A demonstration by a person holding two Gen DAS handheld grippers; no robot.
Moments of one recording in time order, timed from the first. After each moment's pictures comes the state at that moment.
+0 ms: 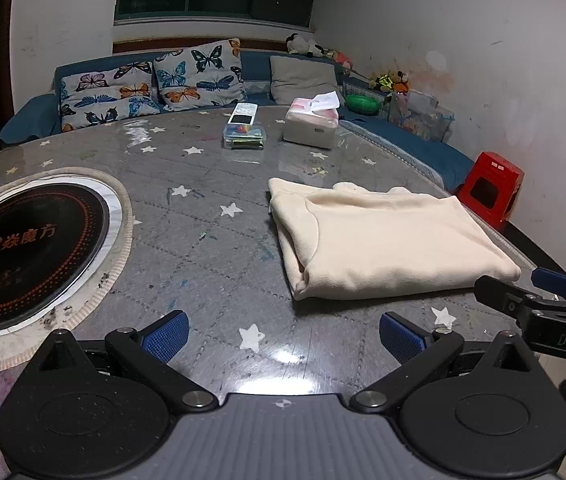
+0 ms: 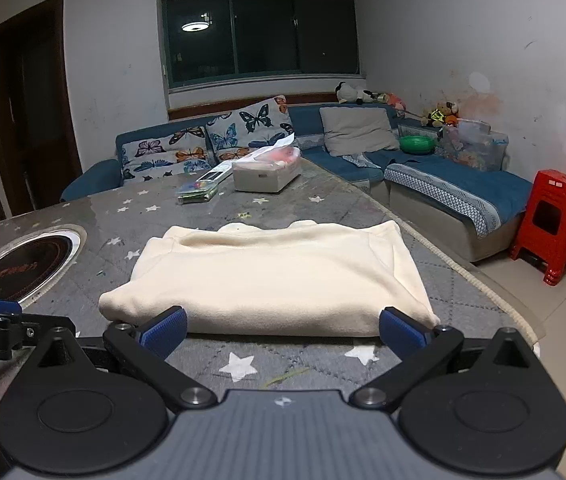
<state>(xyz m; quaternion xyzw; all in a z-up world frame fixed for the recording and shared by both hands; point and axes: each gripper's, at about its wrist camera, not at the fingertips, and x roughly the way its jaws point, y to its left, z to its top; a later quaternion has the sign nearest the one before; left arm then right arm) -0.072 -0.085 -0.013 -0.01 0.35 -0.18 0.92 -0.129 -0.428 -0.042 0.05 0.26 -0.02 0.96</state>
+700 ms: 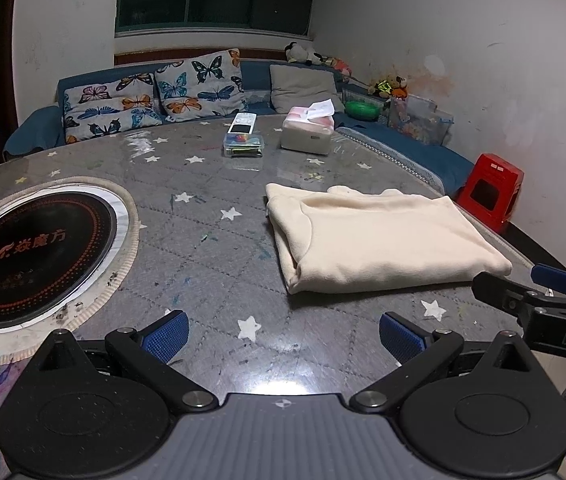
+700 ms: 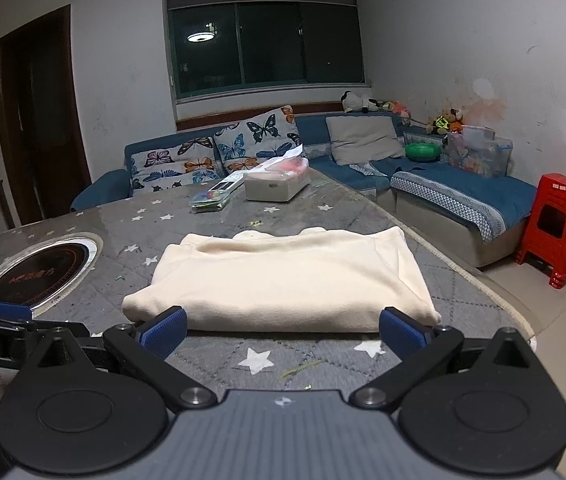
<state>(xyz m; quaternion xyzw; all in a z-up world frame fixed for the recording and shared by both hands) -0.094 -0.086 -0.006 0.01 0.34 -0.18 0.92 -0.151 -0.424 -0.034 0.06 0.24 -0.01 0.97</state>
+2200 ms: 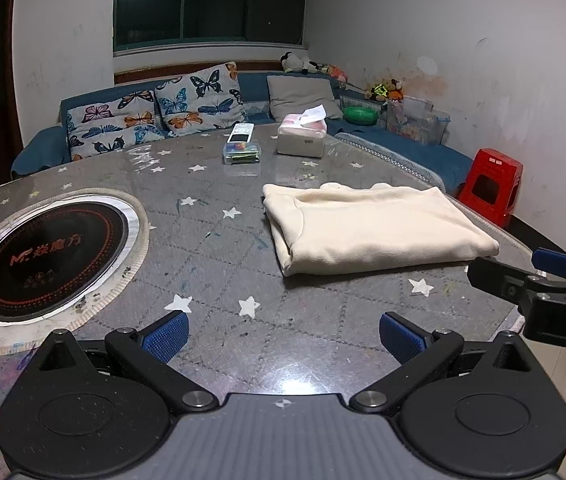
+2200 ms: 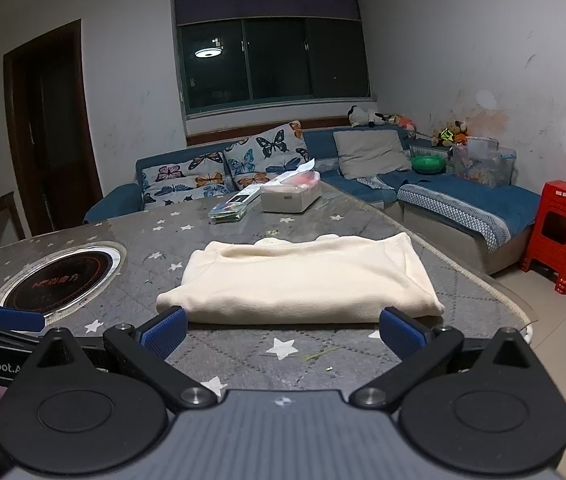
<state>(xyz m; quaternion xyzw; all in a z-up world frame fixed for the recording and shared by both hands) -0.126 -0.087 -0.003 0.03 0.32 -0.17 0.93 -0.184 -0.411 -0.027 0.06 0.22 0.00 0.97</state>
